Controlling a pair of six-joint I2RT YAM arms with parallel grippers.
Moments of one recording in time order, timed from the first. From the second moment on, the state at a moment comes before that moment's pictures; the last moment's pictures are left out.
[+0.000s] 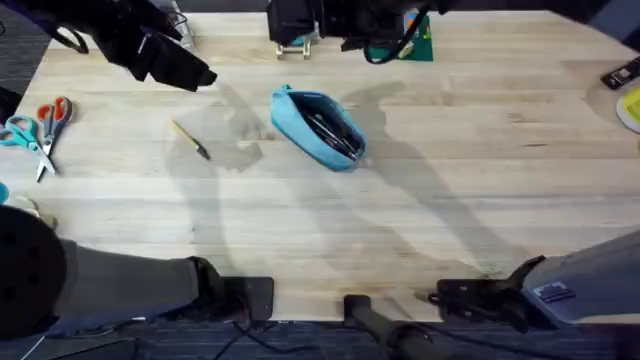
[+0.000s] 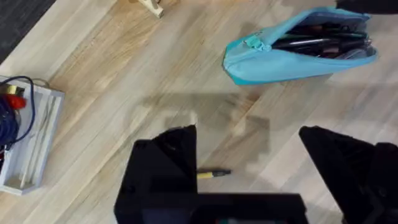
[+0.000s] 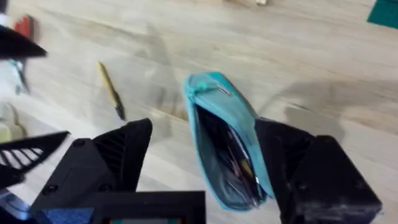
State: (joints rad) left arm 0.33 1.56 1.63 -1.35 0.59 1.09; right arm 0.65 1.73 1.69 -0.81 -0.06 0.50
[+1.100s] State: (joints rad) left arm 0.38 1.62 1.63 -1.38 0.76 1.31; right arm 0.64 1.73 1.70 -0.92 -0.06 0.25
